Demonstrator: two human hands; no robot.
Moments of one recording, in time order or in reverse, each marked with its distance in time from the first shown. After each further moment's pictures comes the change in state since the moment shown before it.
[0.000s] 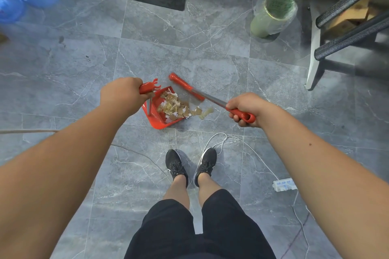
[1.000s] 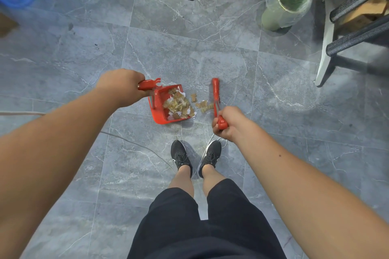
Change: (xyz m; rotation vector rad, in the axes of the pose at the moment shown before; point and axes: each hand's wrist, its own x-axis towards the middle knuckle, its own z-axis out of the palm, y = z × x) left_hand -0.010 -0.044 -0.007 0.117 -0.126 0.189; right_hand 0.013 0.045 0.095 0.602 -0.009 0.232
